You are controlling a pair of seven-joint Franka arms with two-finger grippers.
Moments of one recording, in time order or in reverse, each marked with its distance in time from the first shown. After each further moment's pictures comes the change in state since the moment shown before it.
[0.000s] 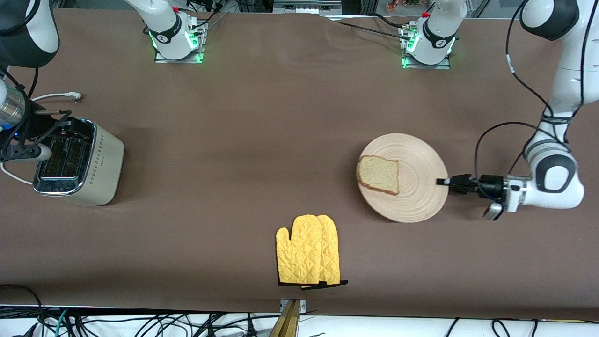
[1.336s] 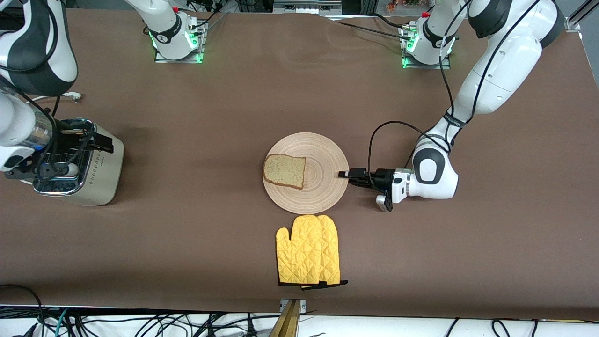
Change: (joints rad) left arm -0.363 0.014 -0.084 -0.176 -0.292 0.430 -0.011; right arm 0.015 0.104 0.020 -0.001 0.104 0.006 0.005
